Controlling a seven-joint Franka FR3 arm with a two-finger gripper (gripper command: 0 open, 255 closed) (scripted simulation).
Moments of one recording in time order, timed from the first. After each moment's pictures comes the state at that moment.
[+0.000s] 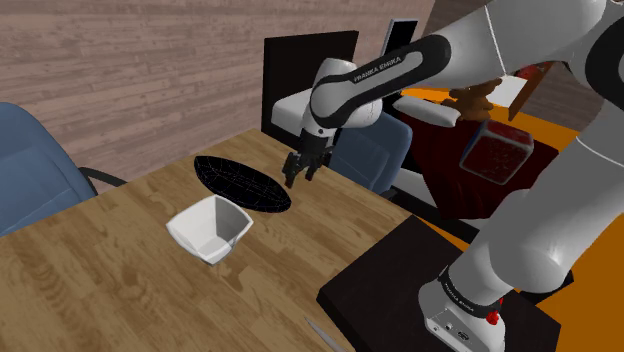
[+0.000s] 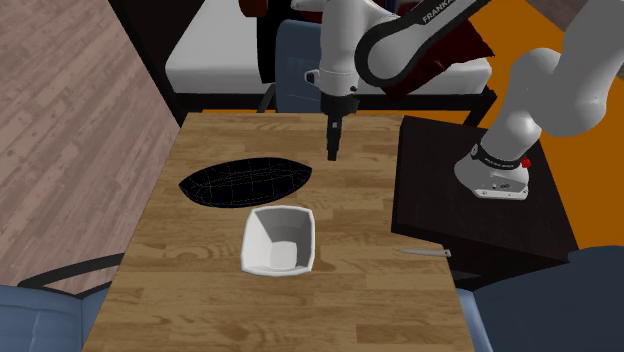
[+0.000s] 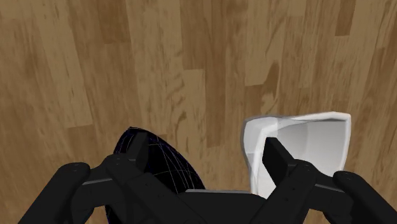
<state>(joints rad) 0.18 -0.01 0.09 -2.35 0.35 2.33 -0.12</state>
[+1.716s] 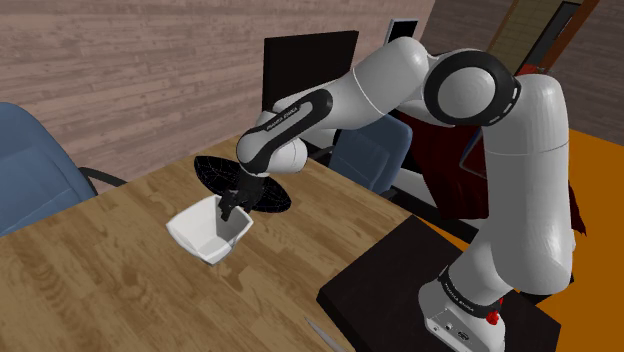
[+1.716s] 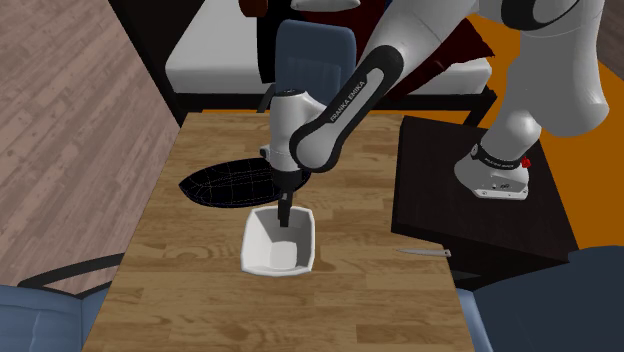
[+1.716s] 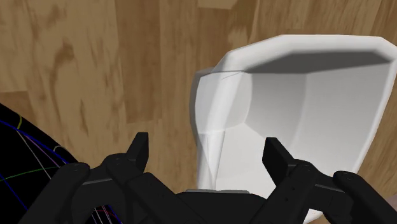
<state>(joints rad) 0.26 0.59 0.21 -1.92 0.53 2.58 -0.23</state>
